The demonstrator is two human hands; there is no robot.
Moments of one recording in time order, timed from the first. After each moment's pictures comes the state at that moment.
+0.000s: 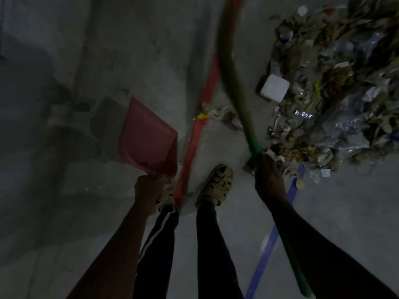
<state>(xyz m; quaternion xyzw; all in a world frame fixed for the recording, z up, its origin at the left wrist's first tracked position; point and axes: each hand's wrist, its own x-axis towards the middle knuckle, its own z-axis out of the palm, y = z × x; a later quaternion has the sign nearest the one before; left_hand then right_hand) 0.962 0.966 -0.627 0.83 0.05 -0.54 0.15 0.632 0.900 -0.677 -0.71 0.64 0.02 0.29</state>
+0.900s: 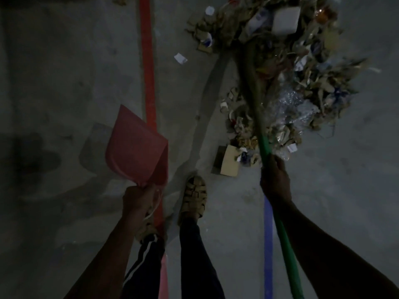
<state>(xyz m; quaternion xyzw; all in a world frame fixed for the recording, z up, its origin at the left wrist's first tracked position) 0.870 0.910 -0.665 0.84 -0.15 -0.52 0.03 0.486 0.913 -0.676 -0.53 0.81 0.00 0.26</state>
